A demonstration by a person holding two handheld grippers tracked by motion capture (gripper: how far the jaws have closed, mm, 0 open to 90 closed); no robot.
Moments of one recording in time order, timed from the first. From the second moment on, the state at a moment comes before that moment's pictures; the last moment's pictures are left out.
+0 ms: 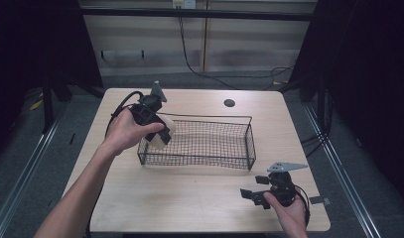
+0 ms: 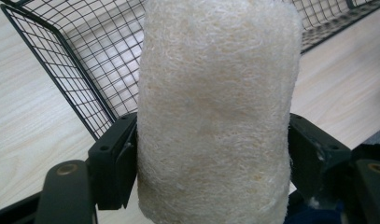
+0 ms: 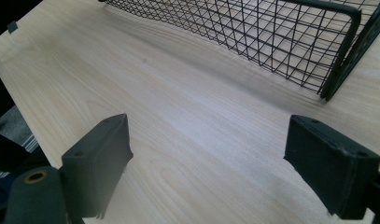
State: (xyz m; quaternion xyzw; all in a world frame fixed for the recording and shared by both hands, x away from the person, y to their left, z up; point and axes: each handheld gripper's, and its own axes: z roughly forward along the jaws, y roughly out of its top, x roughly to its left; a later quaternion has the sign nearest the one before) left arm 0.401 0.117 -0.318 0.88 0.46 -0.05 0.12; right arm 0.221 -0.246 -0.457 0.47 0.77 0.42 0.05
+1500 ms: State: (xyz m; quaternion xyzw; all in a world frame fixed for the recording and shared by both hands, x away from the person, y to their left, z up) left arm 0.432 0.107 -0.372 0.79 0.61 -0.03 0.05; right arm 0.219 -0.247 -0.455 0.47 0.77 0.42 0.05
